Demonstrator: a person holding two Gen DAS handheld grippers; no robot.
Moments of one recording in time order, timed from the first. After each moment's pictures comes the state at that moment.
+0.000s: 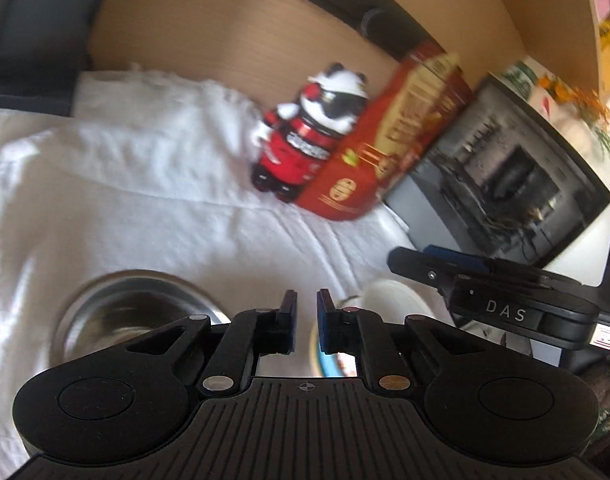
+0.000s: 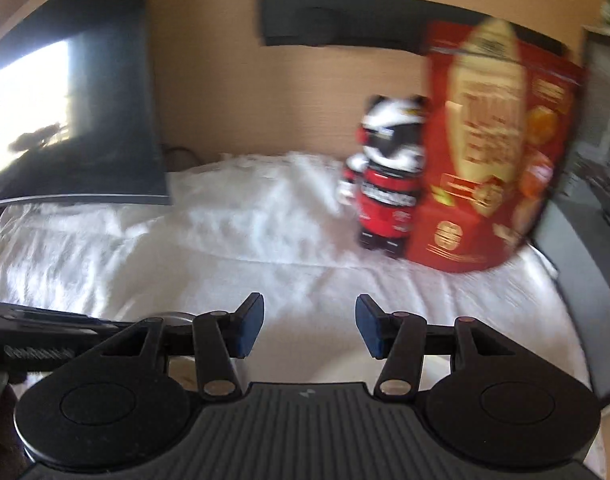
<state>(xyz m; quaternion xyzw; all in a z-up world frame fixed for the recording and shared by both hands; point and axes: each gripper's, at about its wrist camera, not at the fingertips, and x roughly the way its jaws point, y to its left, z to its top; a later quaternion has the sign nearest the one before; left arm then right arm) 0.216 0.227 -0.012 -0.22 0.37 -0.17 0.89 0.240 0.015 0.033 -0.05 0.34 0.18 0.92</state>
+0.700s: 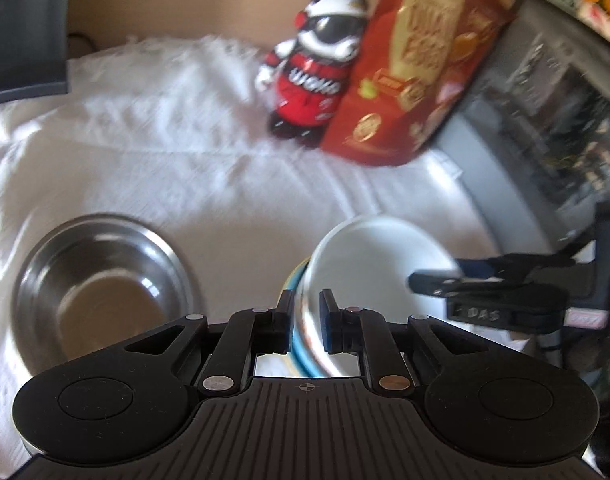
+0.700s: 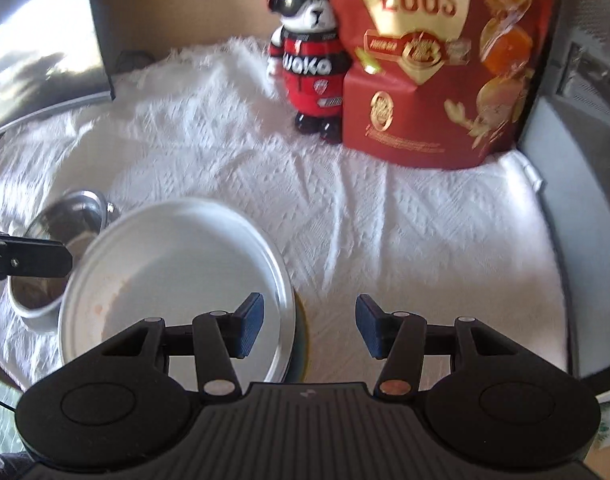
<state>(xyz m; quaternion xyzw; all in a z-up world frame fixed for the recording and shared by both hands) 0.221 0.111 -0.023 -0.13 0.44 -0.03 0.89 0.292 -0.109 -0.059 -0.08 0.44 0.23 0.86</state>
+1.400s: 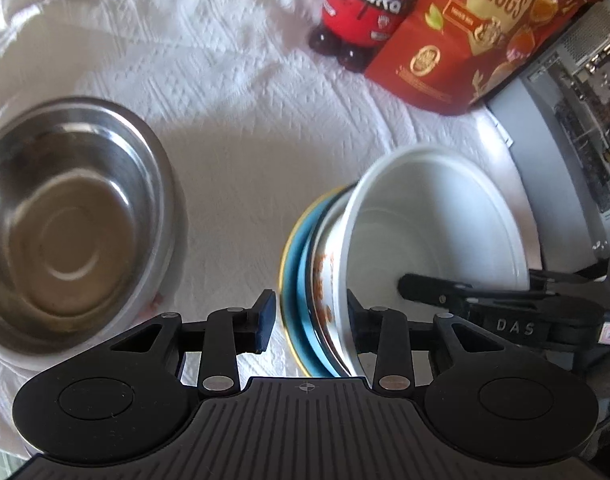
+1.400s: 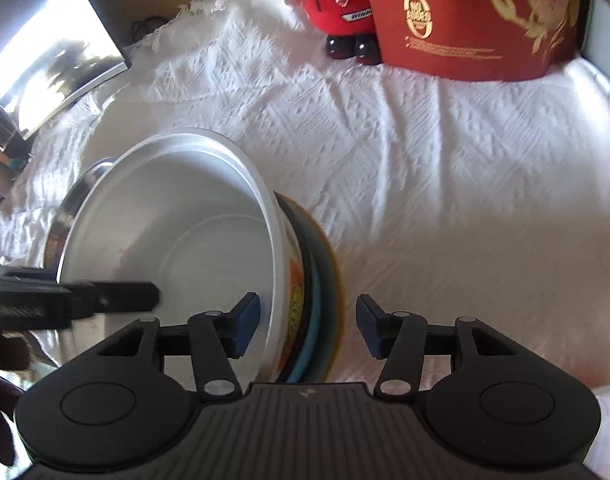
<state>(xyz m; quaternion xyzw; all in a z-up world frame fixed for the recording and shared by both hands) 0.250 0.107 -0.092 -0.21 0.53 0.00 0.82 0.317 -0.112 -0.109 0.00 0.53 0.30 0.79</state>
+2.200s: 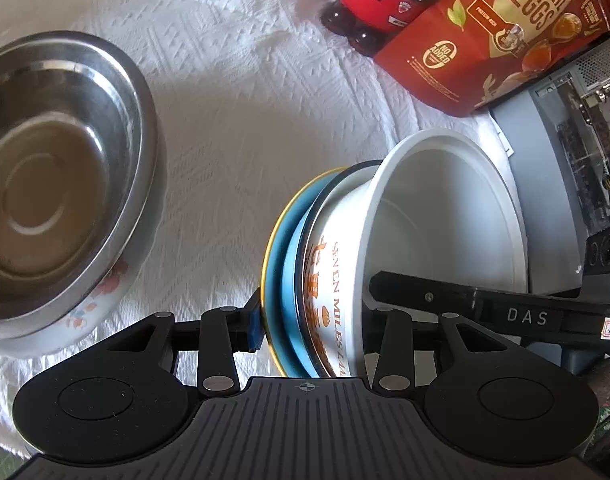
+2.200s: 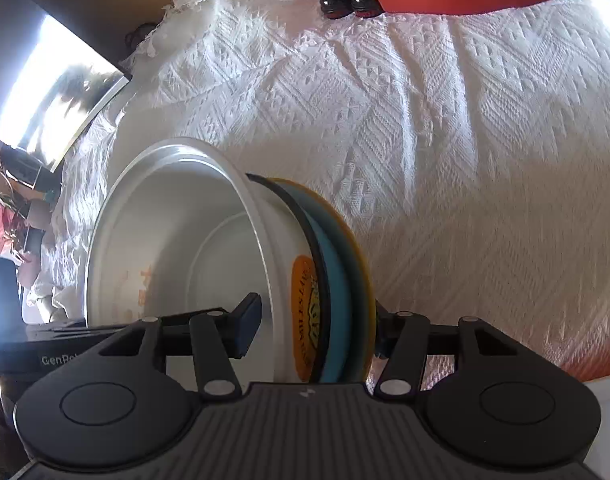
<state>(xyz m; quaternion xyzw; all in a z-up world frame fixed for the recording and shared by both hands) 0.255 0.112 -0.111 -0.28 0.54 -0.01 0.80 0.330 -0.116 -0.127 0.10 0.59 0.32 0.73</state>
